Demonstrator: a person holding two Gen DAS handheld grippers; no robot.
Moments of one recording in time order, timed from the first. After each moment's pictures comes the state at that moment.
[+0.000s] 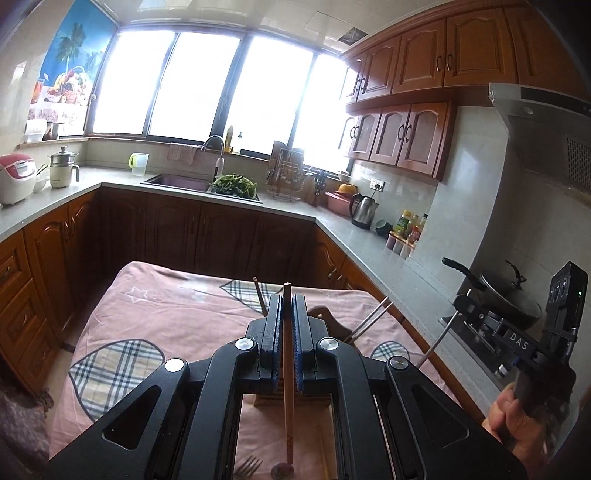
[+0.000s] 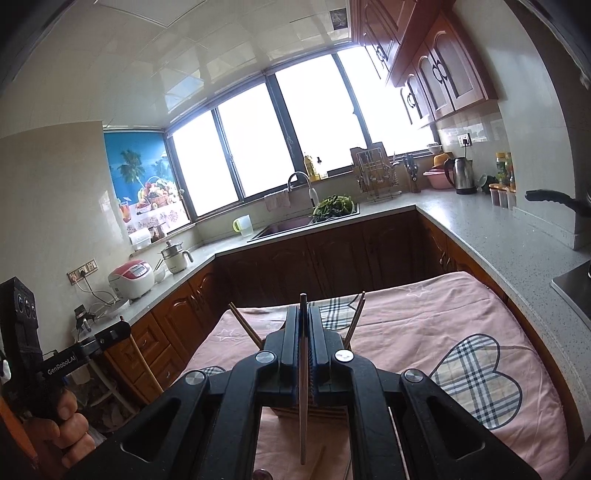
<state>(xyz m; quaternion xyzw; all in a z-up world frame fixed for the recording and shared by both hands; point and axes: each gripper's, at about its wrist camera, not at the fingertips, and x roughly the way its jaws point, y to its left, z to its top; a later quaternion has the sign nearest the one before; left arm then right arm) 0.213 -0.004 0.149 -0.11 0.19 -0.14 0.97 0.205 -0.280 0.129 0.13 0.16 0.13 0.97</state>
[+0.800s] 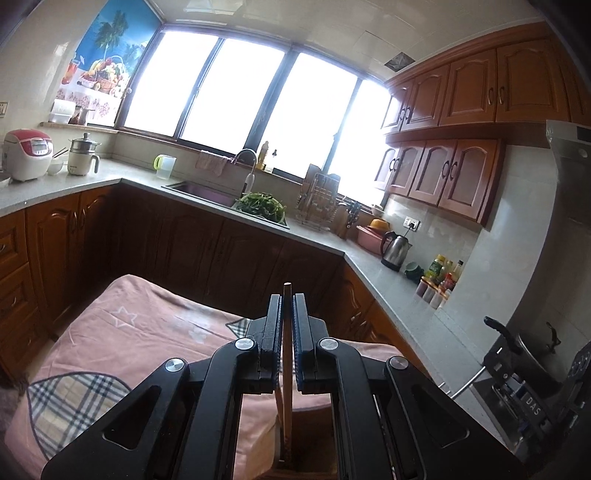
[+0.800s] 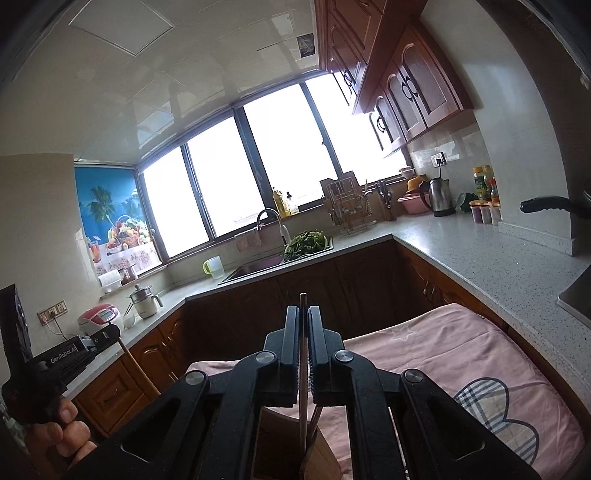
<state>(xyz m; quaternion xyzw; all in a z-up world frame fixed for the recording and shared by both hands) 0.331 -0.008 0.116 -0.18 0.16 -0.07 0.97 0.290 -0.296 0.109 0.16 0.10 0.08 0.98</state>
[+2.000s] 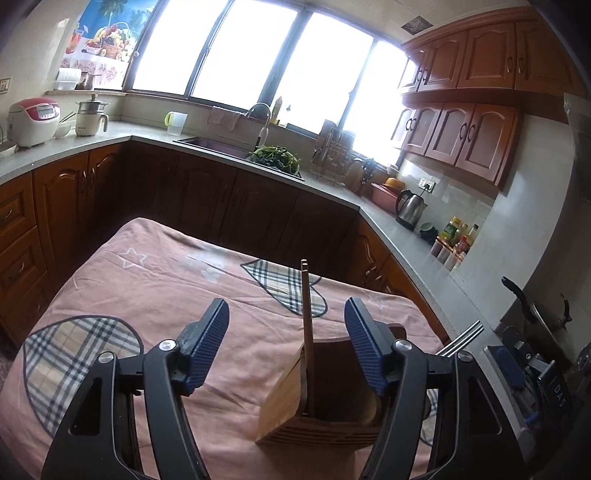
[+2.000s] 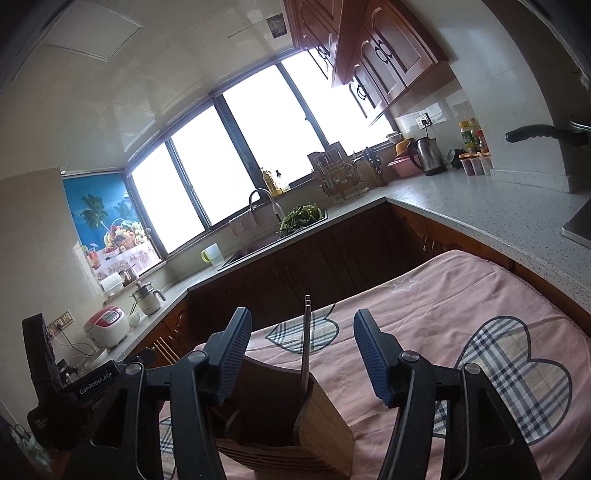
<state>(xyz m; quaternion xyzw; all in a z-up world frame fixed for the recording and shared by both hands) 0.321 -0.014 0.070 -0.18 0.23 -0.06 0.95 0.285 -0.300 0.060 0.22 0.14 0.08 0.96</state>
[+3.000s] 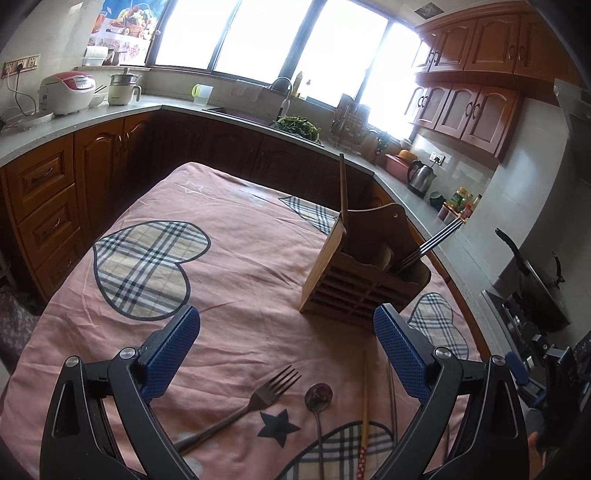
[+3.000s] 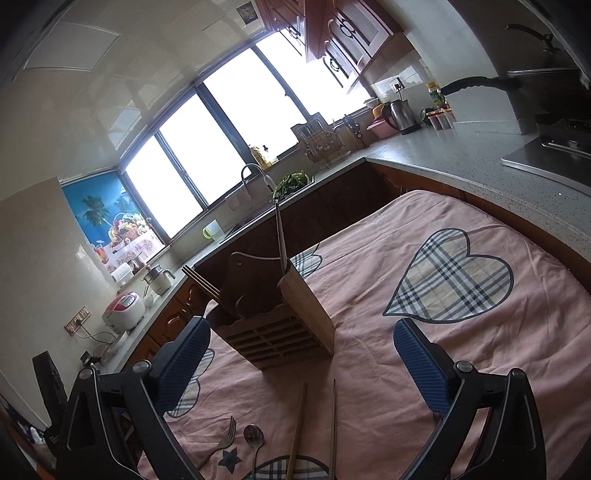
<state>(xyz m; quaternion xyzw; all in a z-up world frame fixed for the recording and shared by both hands) 0.174 0.015 0.029 -0.17 0.30 -0.04 0.94 0.154 -0.325 0.022 0.26 0.21 0.08 0.94</state>
